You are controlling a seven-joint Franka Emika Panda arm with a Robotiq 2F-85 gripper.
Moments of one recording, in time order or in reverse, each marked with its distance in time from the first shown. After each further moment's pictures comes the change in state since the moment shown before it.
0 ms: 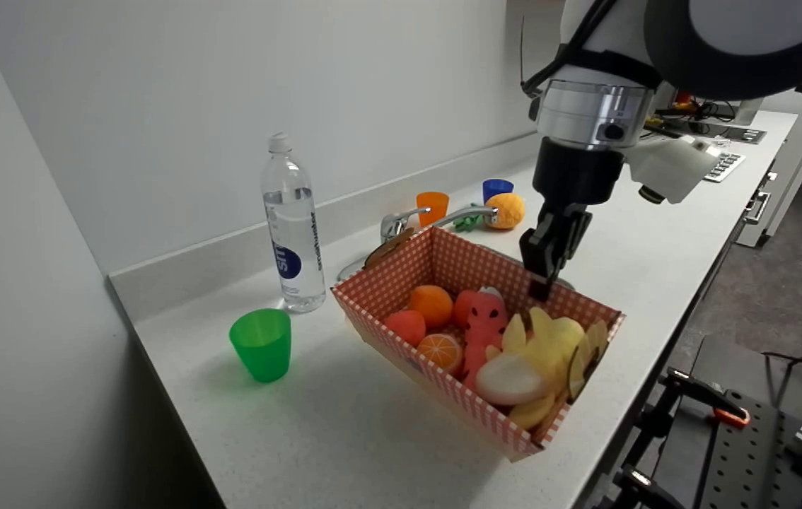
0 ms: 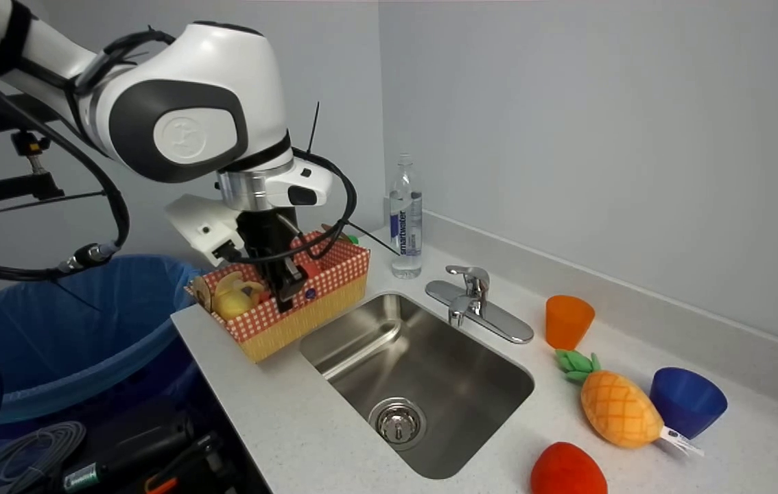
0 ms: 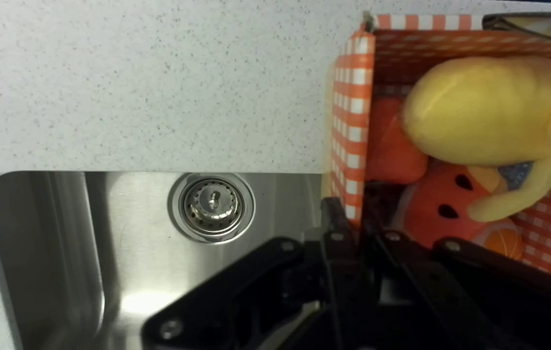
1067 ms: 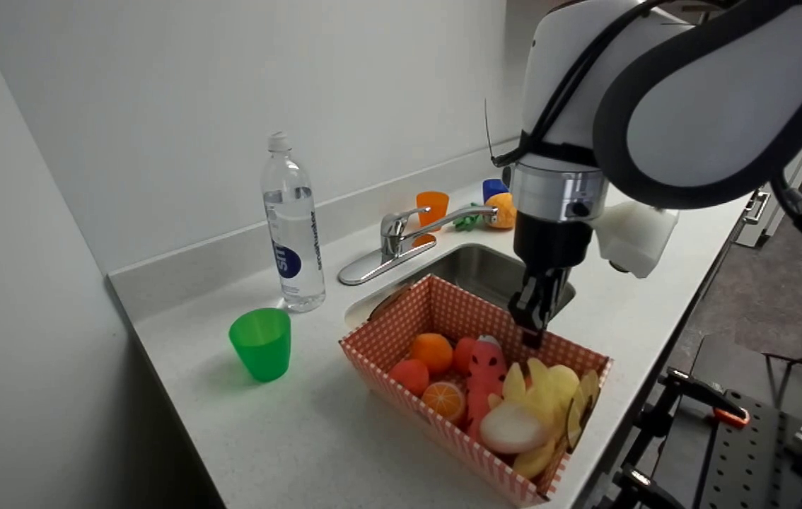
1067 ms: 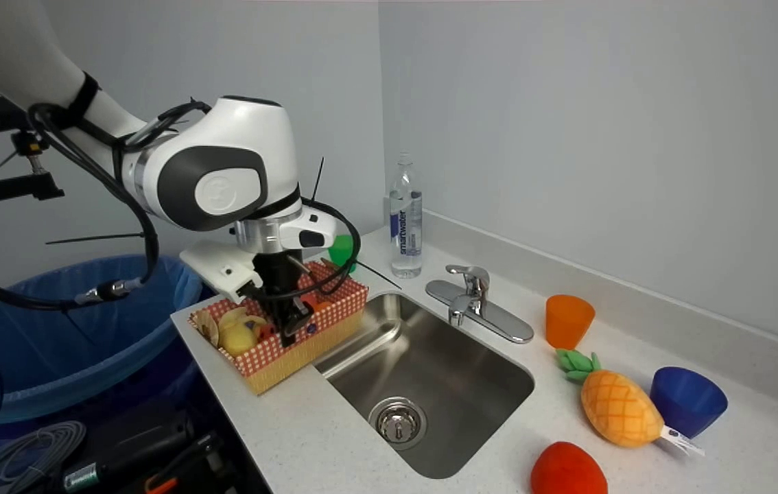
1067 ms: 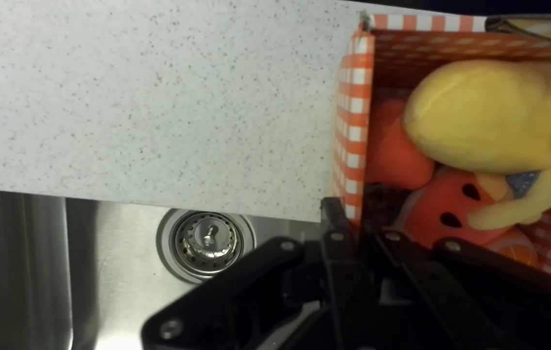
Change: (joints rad) arm 0.000 0.210 0.042 0.002 -0.064 0.126 0.003
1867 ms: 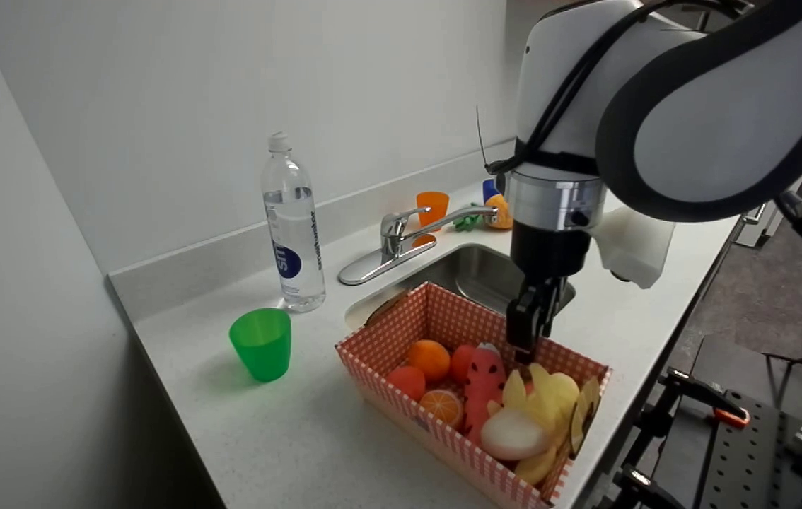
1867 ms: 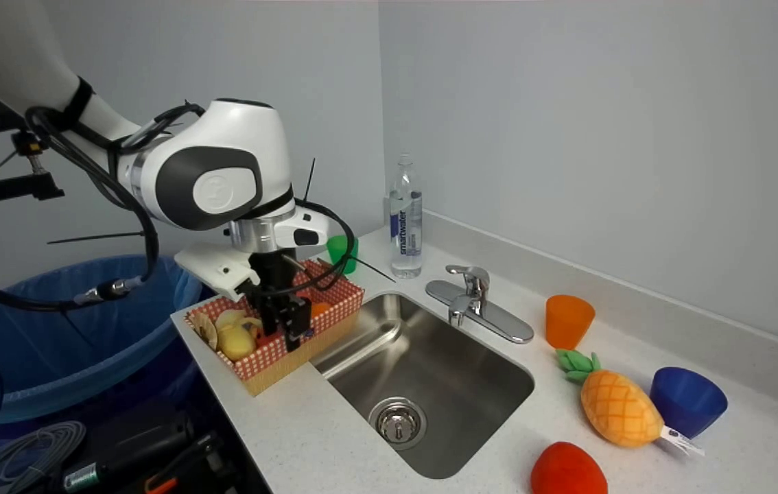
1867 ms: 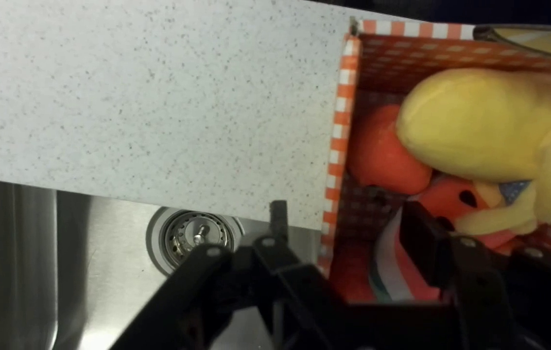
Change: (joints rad) arm 0.006 0.008 0.027 0.002 -0.019 0.000 -0.002
